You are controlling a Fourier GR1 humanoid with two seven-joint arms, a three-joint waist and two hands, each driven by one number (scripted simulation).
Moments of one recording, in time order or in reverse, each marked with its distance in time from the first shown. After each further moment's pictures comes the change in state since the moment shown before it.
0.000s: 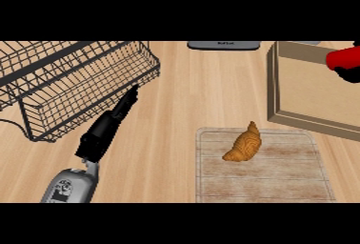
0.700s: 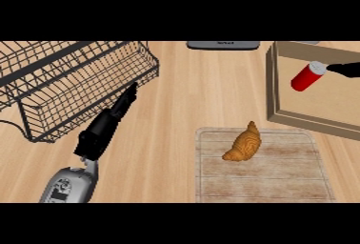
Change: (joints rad) left arm -0.010 -0.008 0.017 -0.009 -0.002 -0.008 0.017; right arm -0.122 0.031 -0.239 0.343 -0.231 -0.065 -0.245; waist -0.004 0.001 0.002
